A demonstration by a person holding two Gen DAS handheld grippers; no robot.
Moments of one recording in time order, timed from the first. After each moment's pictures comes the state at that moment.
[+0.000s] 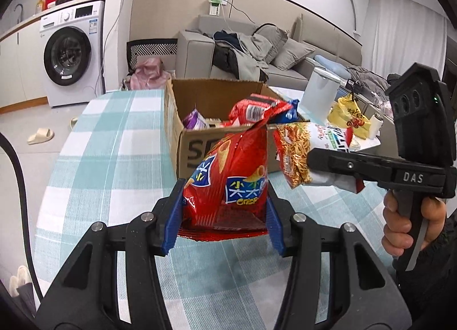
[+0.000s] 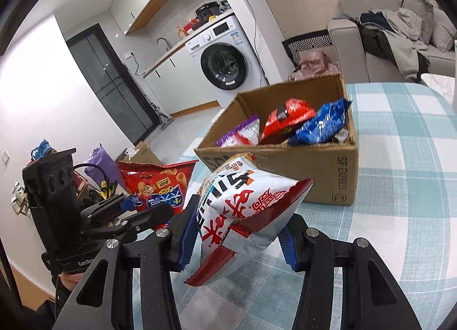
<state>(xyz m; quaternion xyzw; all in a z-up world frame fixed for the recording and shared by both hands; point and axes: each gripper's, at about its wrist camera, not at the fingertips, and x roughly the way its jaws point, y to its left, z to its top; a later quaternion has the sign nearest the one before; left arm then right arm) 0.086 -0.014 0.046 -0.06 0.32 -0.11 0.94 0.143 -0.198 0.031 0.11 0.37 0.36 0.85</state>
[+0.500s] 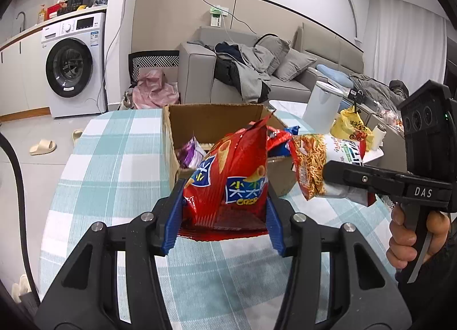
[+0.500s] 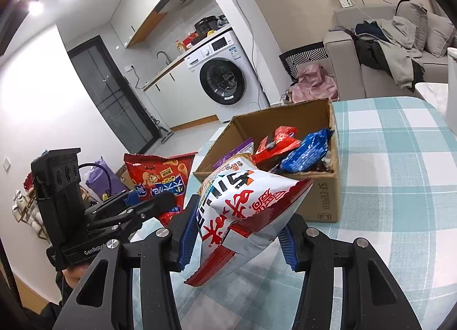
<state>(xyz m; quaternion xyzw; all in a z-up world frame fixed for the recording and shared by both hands) 0.109 -0.021 0.072 -0.06 0.30 -0.10 0.95 0.146 -0.219 0.054 0.12 0.34 0.35 0.86</state>
